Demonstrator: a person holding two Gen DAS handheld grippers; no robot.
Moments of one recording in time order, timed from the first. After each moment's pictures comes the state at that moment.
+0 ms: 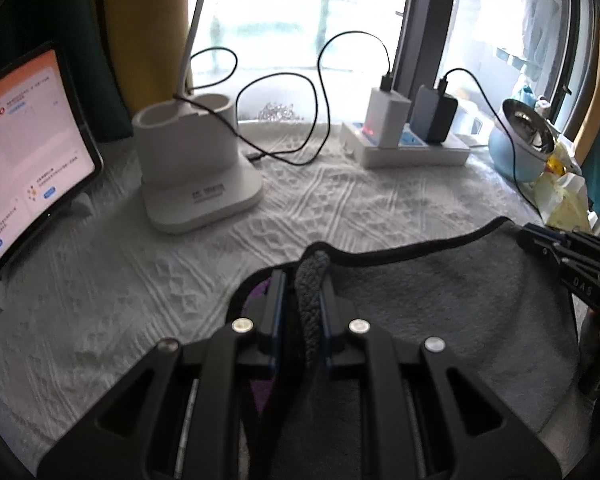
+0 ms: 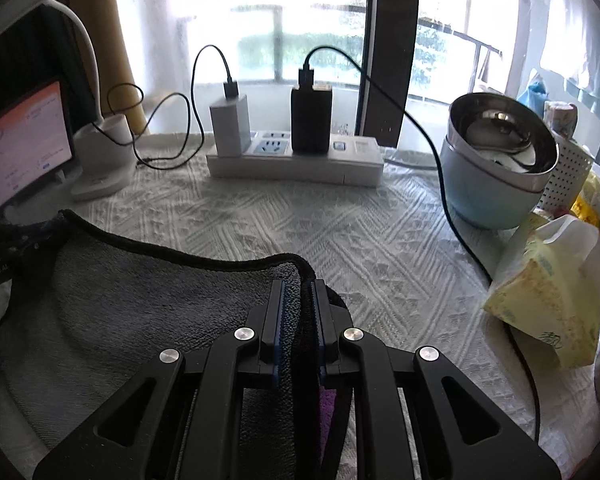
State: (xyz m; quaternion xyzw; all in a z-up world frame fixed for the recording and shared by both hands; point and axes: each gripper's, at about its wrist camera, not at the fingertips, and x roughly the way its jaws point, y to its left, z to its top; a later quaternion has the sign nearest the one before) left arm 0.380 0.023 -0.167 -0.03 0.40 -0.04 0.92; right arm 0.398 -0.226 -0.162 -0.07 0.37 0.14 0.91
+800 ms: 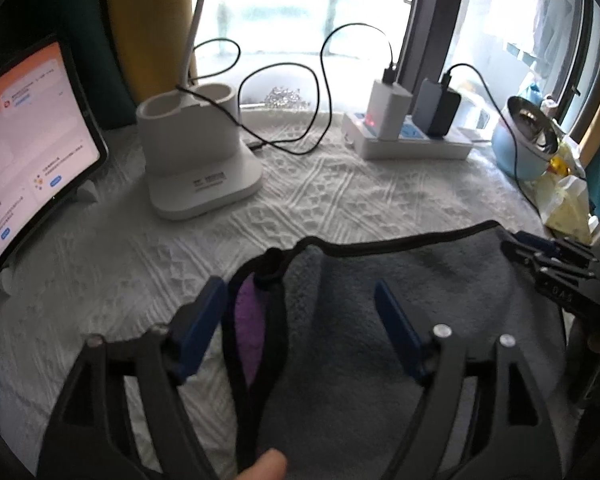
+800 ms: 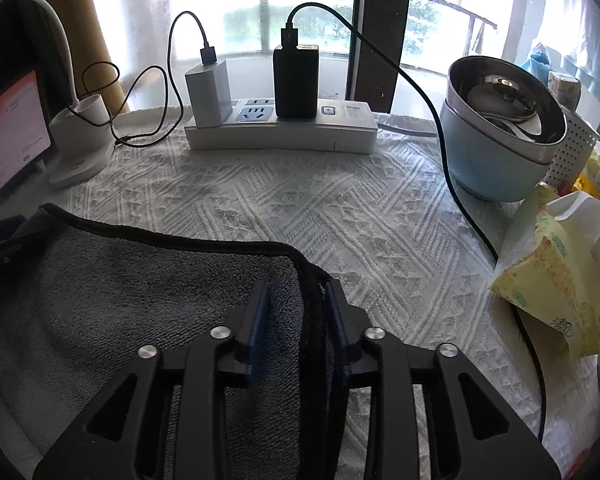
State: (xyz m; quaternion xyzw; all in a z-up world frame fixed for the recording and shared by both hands) left arm 0.374 0.017 -0.156 -0.04 0.42 -0.03 0.91; right arm 0.411 -0.225 -0.176 -0.06 0.42 0.12 0.90
